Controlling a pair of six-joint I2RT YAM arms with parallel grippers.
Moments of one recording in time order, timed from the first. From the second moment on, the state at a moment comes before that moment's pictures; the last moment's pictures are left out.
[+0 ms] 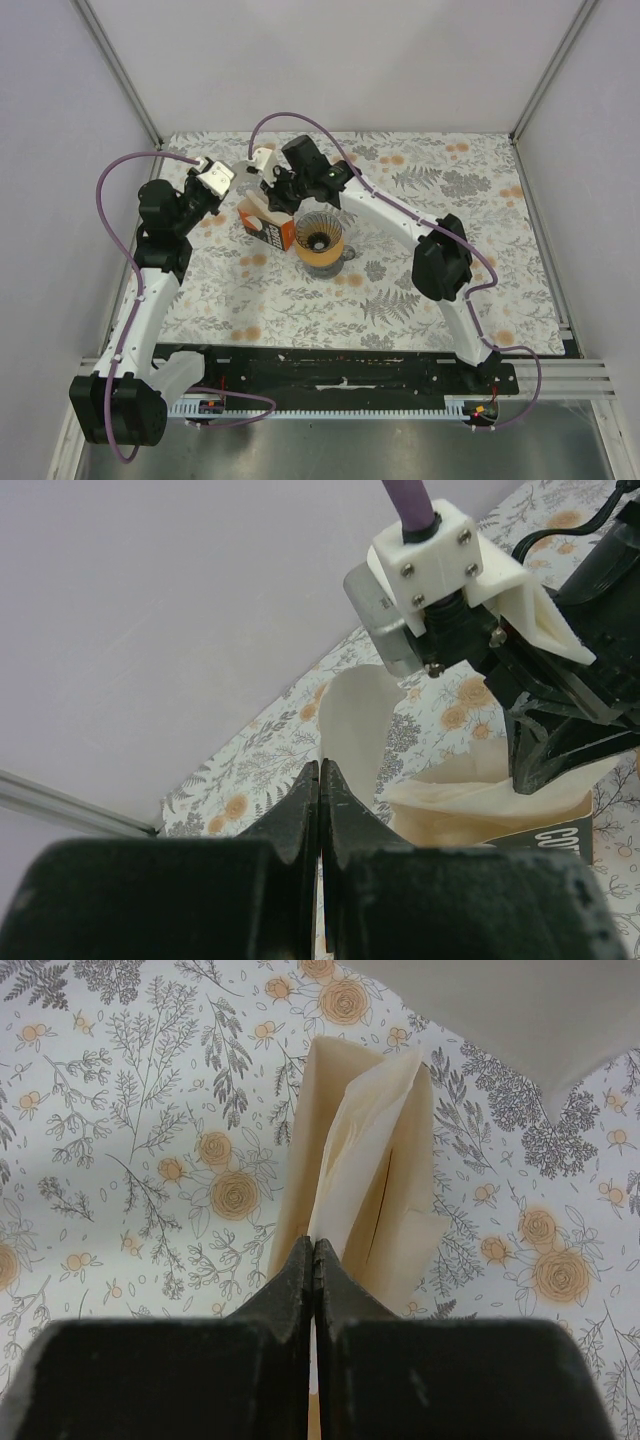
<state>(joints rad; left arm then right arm) -0.03 1.00 0.86 0.08 0.47 0.57 0.79 2.19 2.09 -0.56 -0.38 -0.31</state>
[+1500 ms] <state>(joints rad) -0.03 1.00 0.86 0.11 0.52 0.51 0.77 2.00 2.02 -0.57 -0.37 -0.30</state>
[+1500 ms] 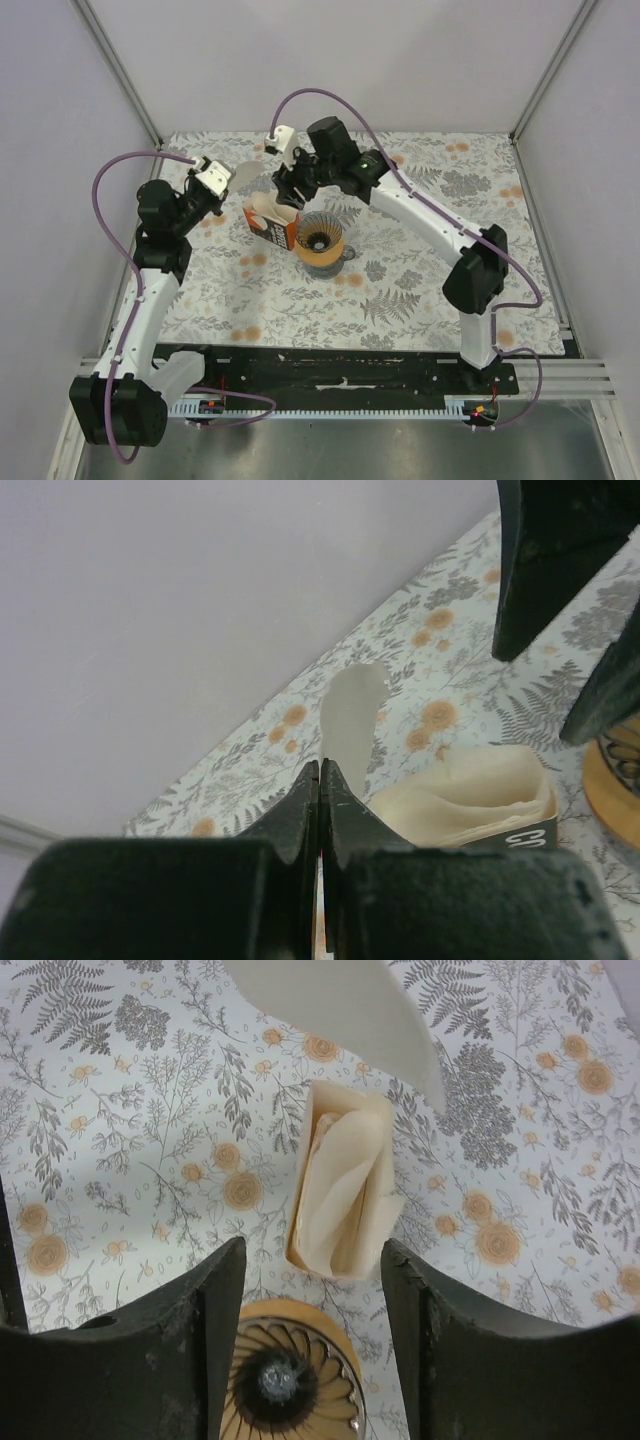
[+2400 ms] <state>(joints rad) -0.06 1.02 0.88 0.39 1.10 0.12 0.68 1.56 1.69 -0.53 -0.64 -0.45</state>
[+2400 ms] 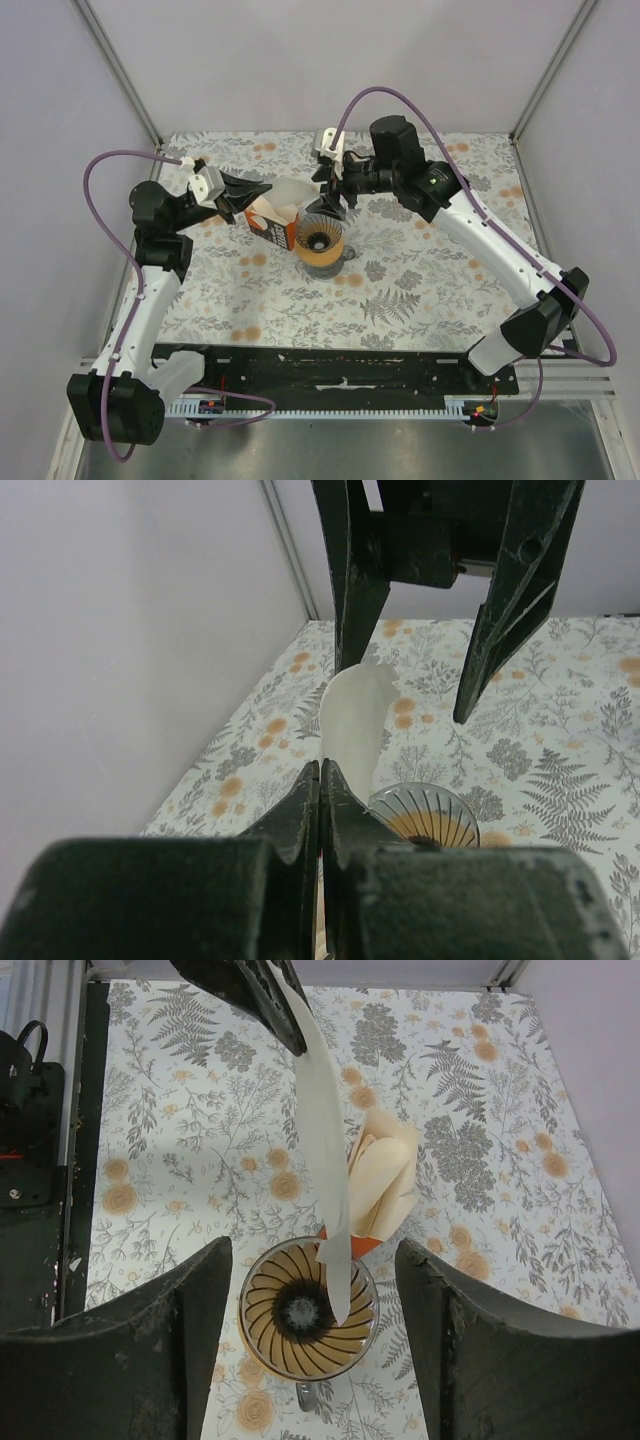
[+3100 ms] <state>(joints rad) -0.17 1.11 0.90 1.09 0.68 -0.58 0.57 1.38 1.53 0.04 -0.79 0.11</state>
